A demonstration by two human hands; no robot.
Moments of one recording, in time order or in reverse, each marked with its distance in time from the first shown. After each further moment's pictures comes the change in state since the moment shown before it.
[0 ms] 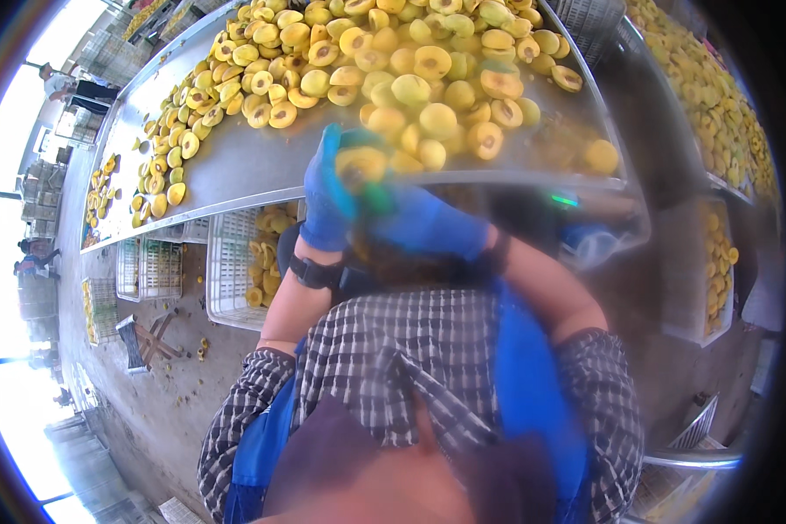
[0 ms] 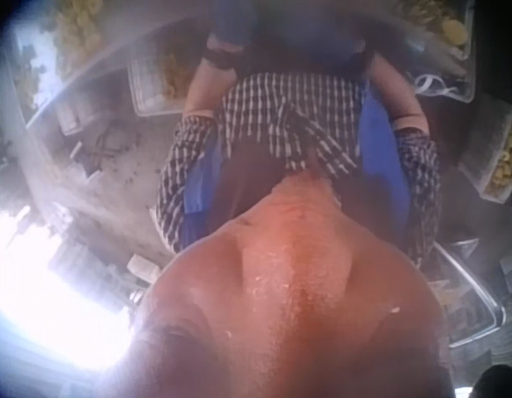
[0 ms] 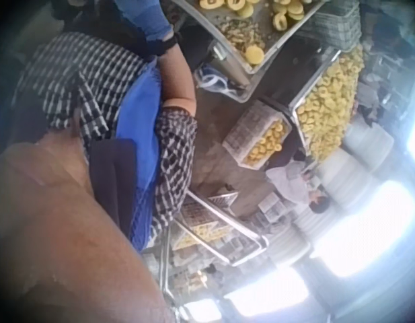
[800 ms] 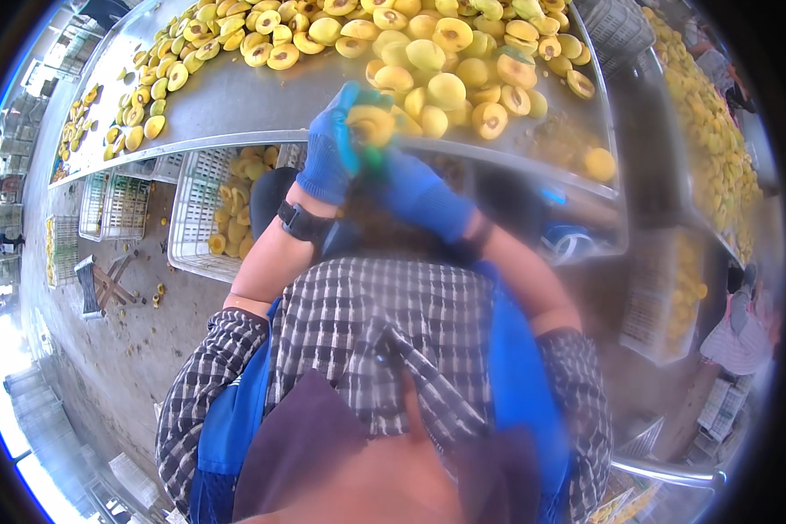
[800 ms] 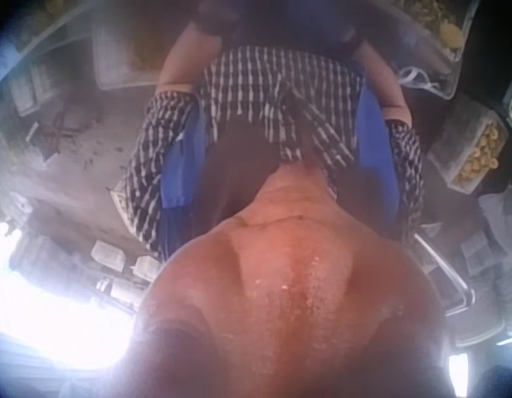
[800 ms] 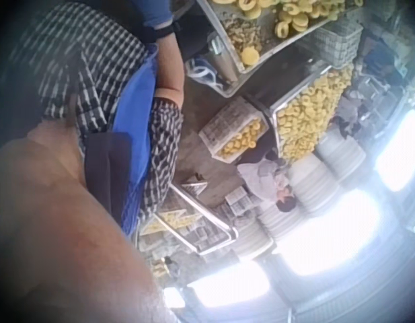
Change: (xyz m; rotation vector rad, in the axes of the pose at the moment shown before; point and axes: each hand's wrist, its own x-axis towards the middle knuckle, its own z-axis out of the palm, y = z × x) left_hand -0.014 -0.012 0.003 -0.370 0.086 -0.412; right_hand -0.011 0.020 0.003 -0.418 -0.069 0.112
